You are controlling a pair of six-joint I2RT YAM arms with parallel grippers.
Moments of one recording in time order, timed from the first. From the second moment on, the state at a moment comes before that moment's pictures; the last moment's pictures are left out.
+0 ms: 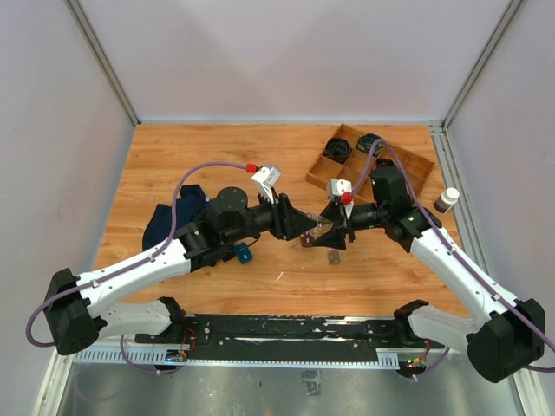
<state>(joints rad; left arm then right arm) -0.93 1.13 0.86 0.13 0.15 -0.63 0.44 1.09 0.88 -0.40 -1.05 -0.51</state>
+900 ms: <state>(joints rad) -0.80 1.18 0.74 0.49 0.75 0.01 0.44 1.08 0.87 -0.46 -1.12 -0.51</state>
